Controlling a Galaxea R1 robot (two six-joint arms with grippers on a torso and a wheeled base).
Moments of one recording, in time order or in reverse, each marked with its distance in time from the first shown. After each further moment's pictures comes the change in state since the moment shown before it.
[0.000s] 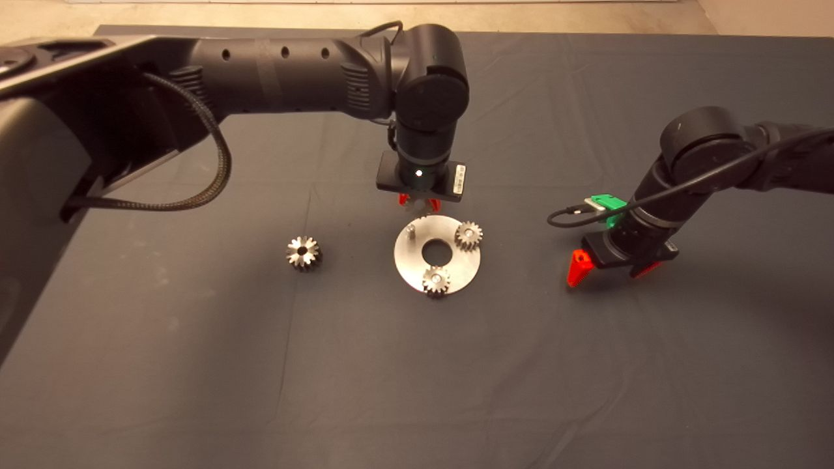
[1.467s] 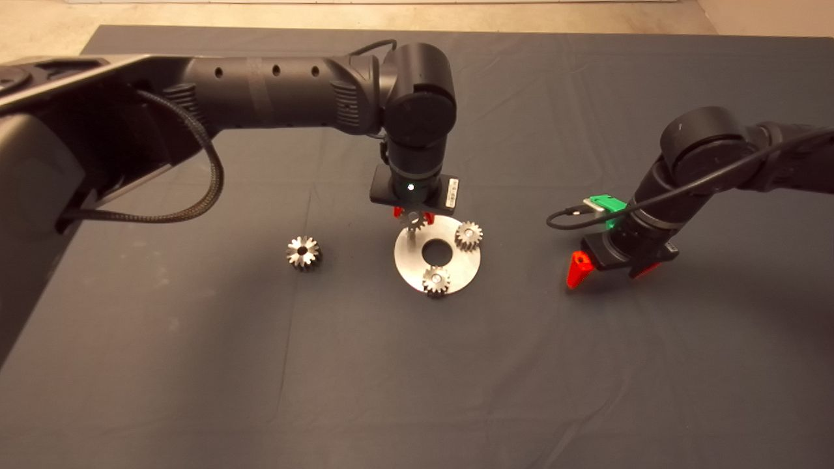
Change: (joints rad) left arm 0.030 -0.025 0.040 0.000 0.000 -0.006; right arm 0.005 0.000 0.018 0.000 -0.001 0.000
